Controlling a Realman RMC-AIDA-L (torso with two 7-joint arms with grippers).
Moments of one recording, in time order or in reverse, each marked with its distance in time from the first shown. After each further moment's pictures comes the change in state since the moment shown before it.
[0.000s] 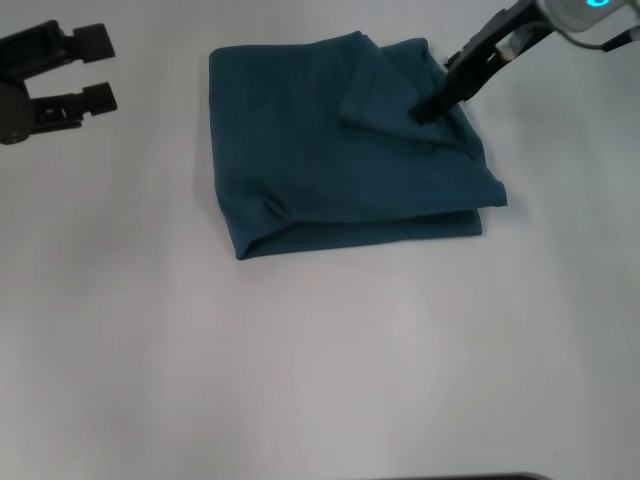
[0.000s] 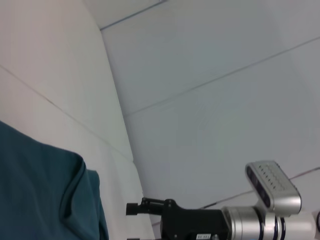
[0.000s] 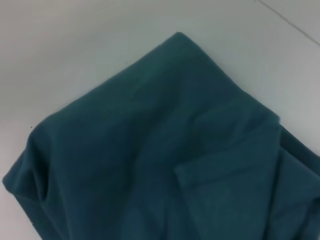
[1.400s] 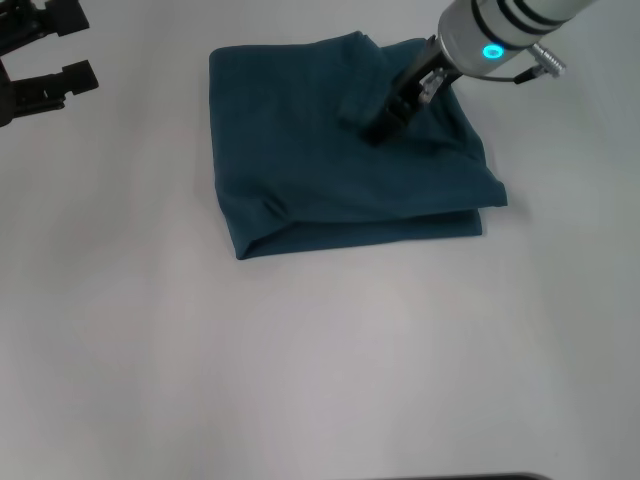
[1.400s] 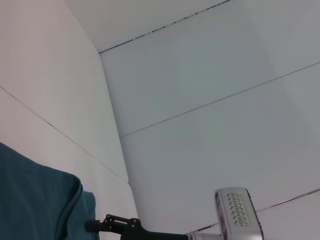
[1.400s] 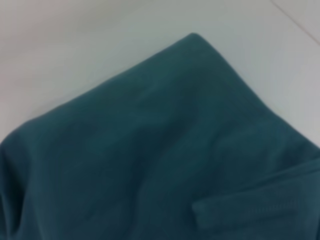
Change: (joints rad) left arm -0.010 0.009 -0.062 0.039 0.000 -0.010 0.005; right arm 0.016 0.034 -0.347 0.127 0.042 0.318 0.146
